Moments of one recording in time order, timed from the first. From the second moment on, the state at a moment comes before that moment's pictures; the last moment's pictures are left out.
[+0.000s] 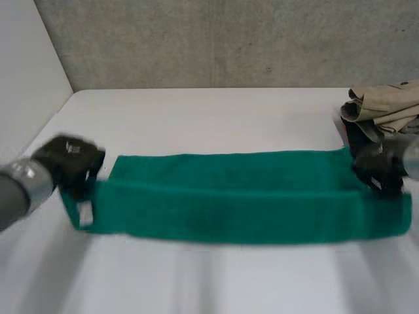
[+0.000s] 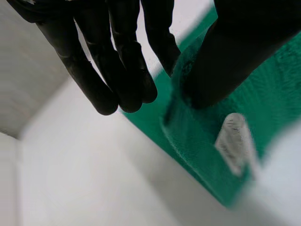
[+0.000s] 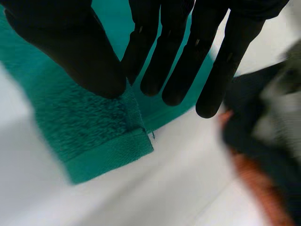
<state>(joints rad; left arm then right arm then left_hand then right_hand) 4.55 -1.74 -1.61 2.92 -1.39 3.78 1.65 -1.06 1.12 0.70 1.41 2.17 1.18 1.20 1.19 1.20 0.99 1.13 1.18 1.19 1.20 1.00</state>
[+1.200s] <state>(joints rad) 4.59 -1.58 -1.93 2.78 -1.44 3.95 1.58 -1.26 1.54 0.71 1.40 1.97 1.18 1.20 1.19 1.20 0.99 1.13 1.18 1.19 1.20 1.02</state>
